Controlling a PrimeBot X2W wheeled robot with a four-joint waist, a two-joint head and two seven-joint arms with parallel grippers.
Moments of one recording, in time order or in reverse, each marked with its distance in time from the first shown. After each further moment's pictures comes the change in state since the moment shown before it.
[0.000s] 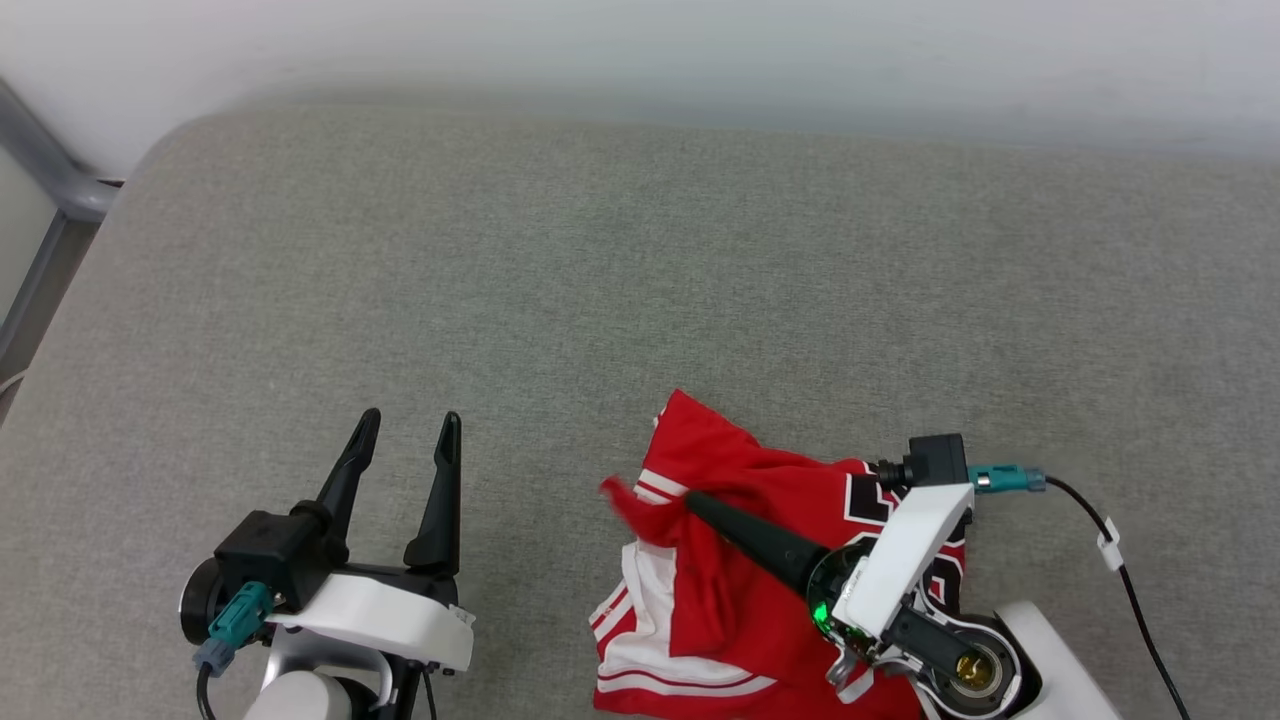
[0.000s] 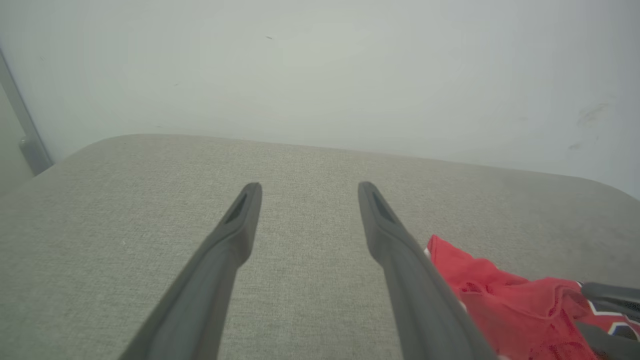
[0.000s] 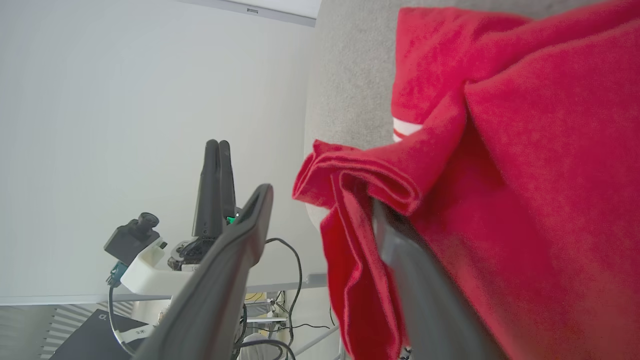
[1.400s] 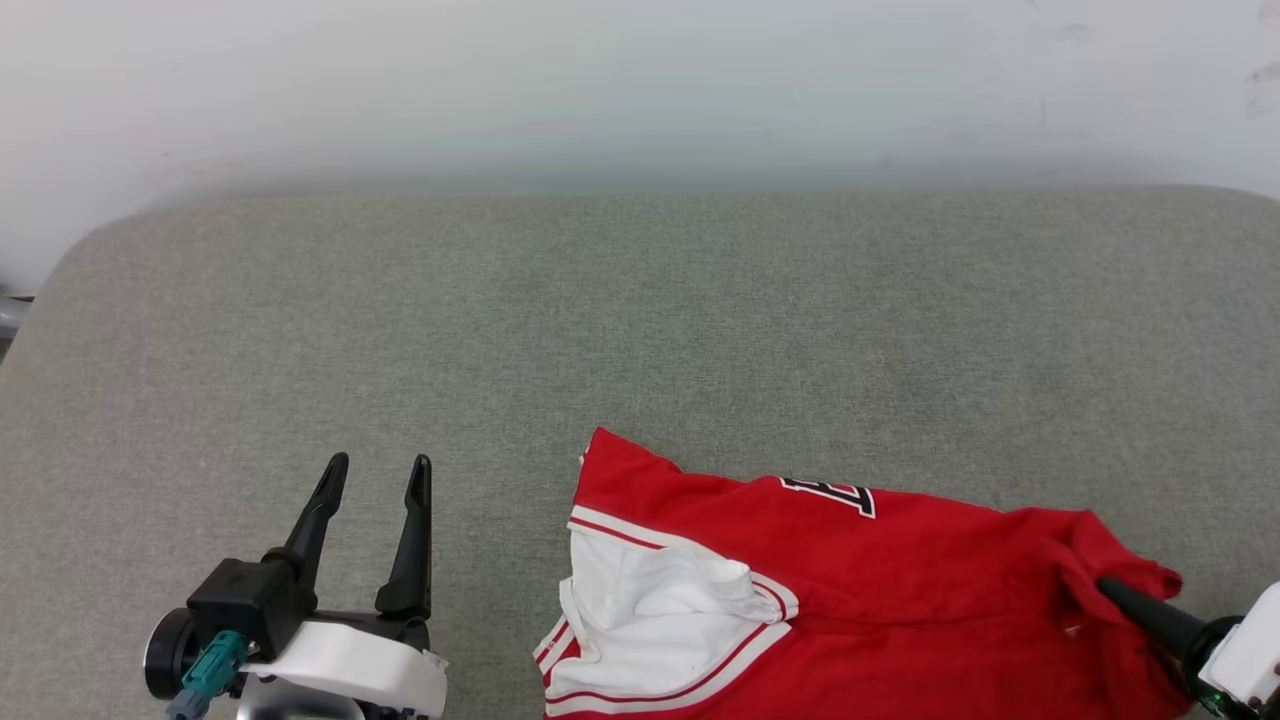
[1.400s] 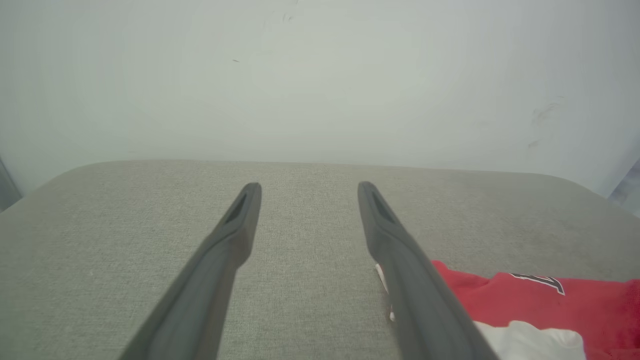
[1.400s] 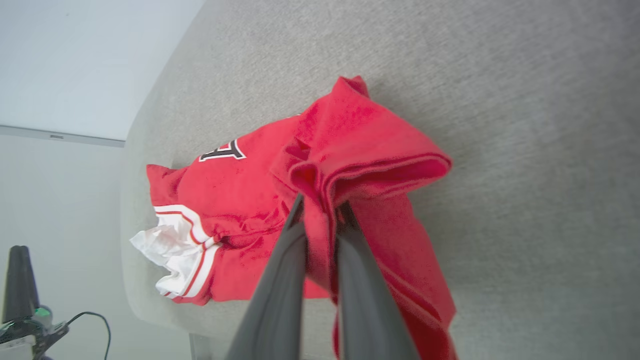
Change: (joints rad) left arm 0.103 0.032 0.030 -0.079 0.018 0.037 0.017; right arm 0.214 -0.014 -0.821 -0.270 -0.647 0.000 0.447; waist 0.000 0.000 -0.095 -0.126
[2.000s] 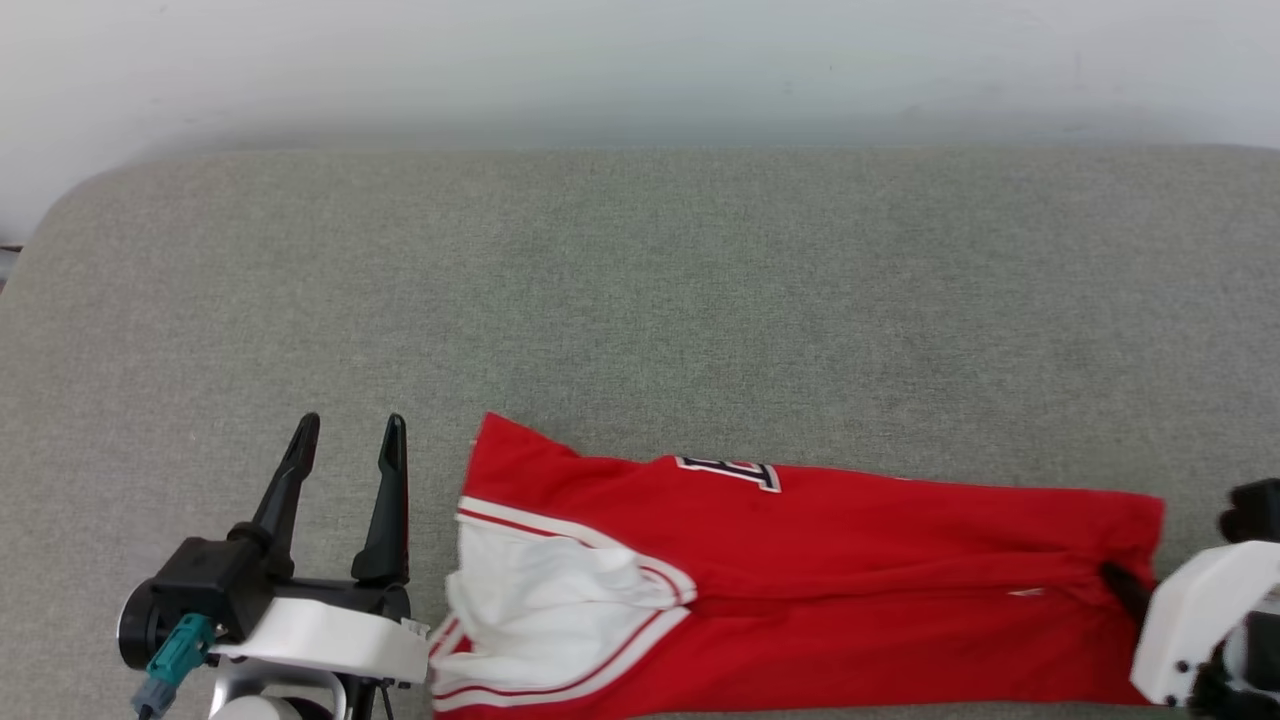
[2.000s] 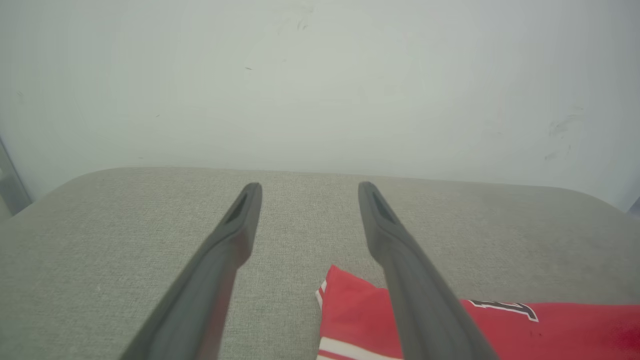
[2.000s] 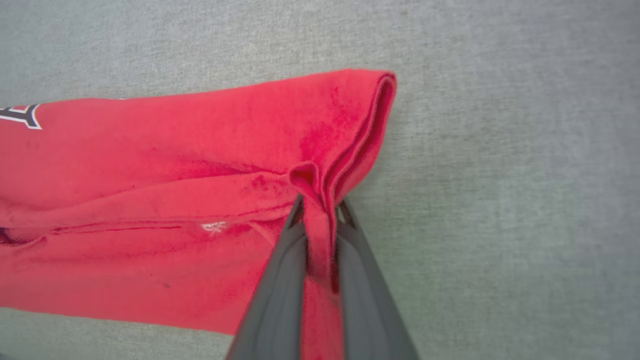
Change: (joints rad) left arm -0.039 0.000 0.037 -0.011 -0.003 -0.016 -0.030; right arm -0.003 -0.121 0.289 0.056 -0.327 0.001 -0.262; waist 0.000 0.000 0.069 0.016
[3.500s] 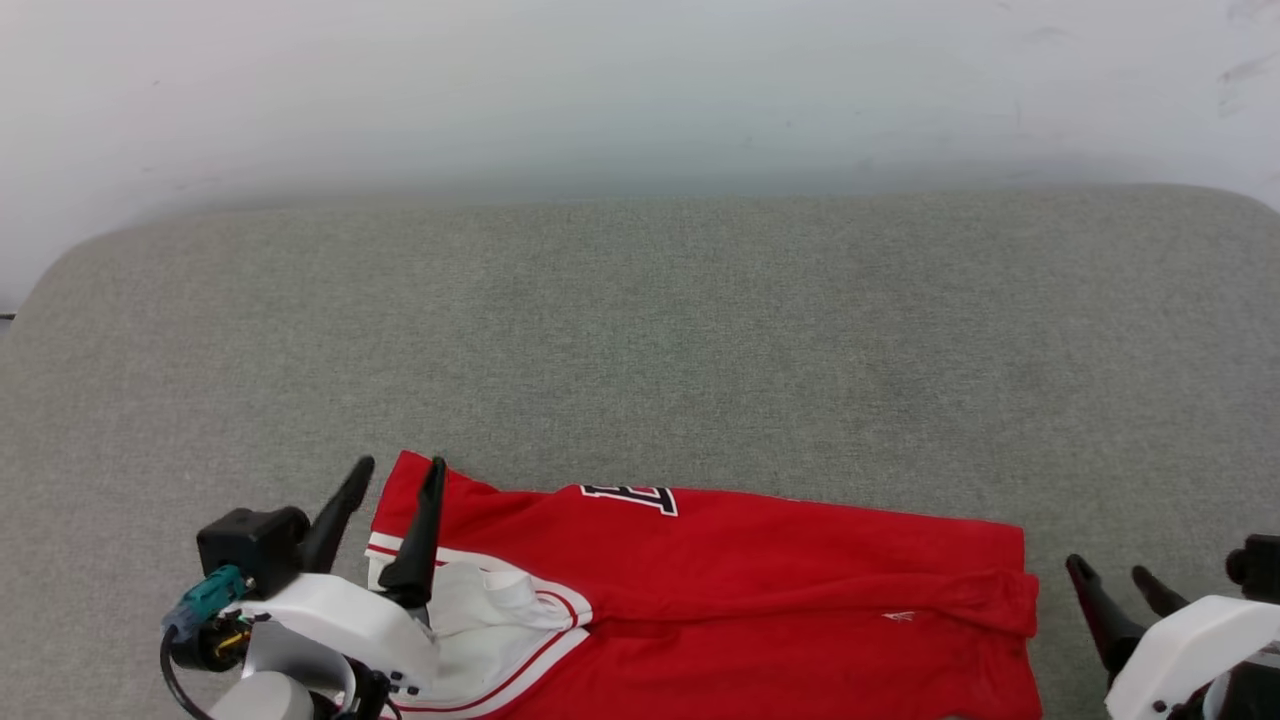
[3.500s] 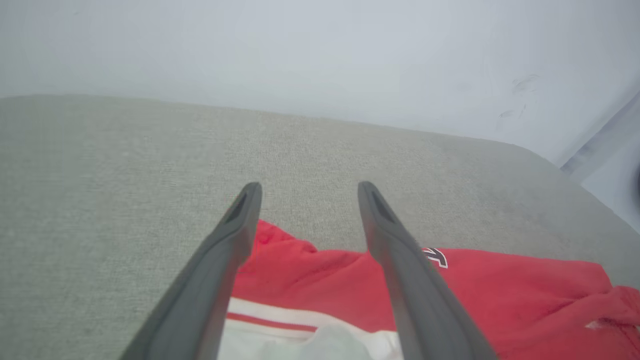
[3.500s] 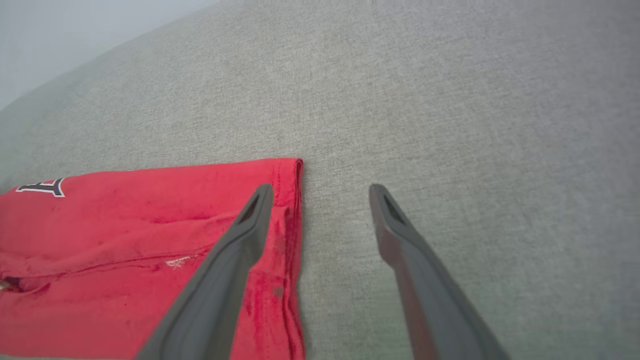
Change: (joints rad) left arm -0.147 0.209 -0.348 0.201 -0.432 0.058 0.002; right arm 0.084 0.058 -0.003 0.003 0.008 -0.001 -0.306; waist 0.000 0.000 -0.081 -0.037
